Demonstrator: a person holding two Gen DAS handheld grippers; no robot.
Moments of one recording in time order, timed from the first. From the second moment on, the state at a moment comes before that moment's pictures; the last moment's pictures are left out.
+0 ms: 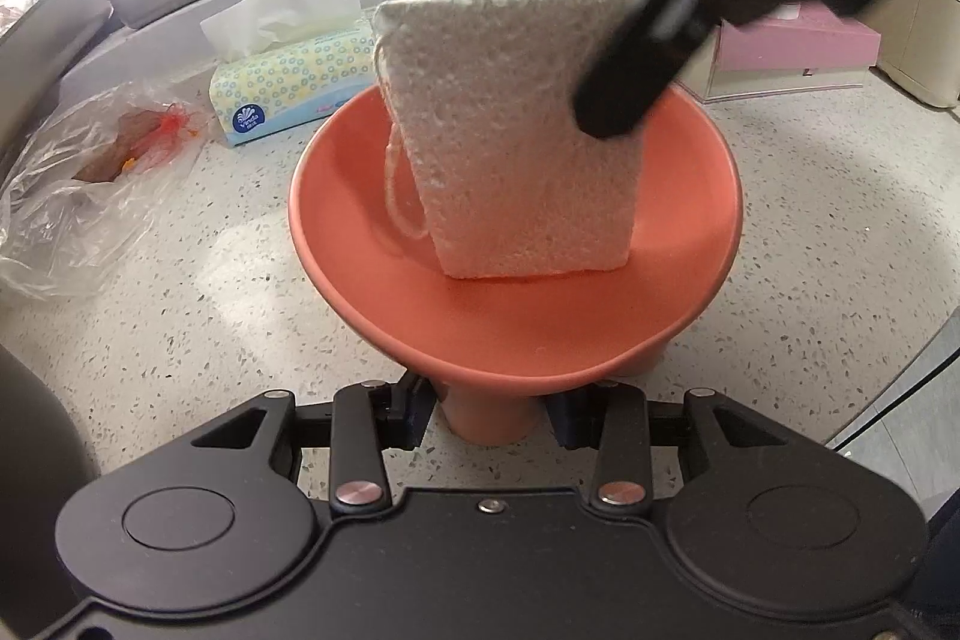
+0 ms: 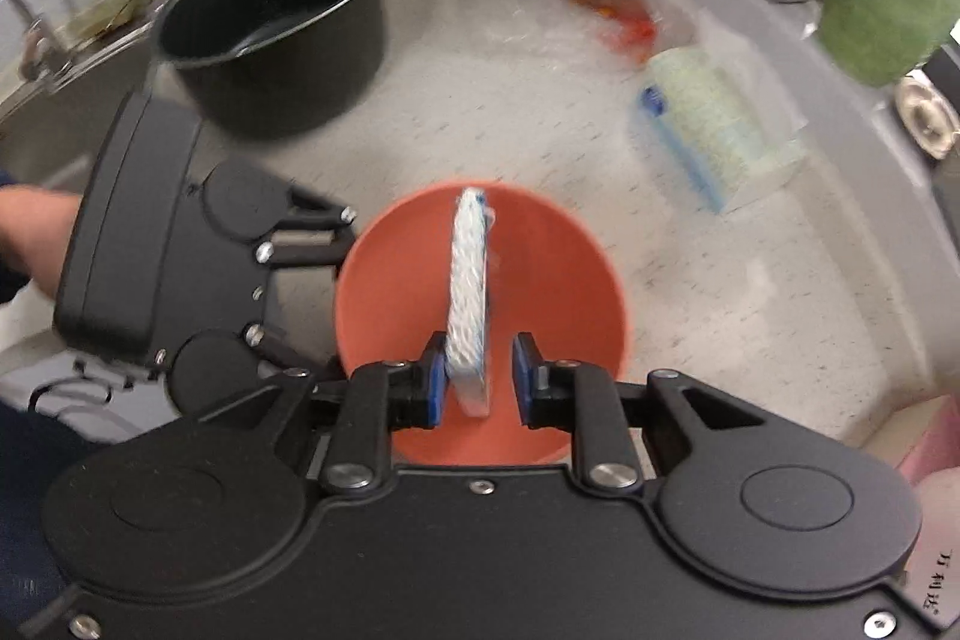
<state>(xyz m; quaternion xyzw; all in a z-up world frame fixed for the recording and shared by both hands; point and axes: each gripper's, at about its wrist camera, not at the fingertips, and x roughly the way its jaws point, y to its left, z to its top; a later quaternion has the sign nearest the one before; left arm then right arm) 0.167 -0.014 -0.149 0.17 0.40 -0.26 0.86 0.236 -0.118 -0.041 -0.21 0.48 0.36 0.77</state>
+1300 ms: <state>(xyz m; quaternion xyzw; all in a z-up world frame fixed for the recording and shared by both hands) 0.176 -0.006 -0.147 0.17 0.40 -0.26 0.86 0.230 -0.128 -0.027 -0.26 0.45 0.35 0.77</state>
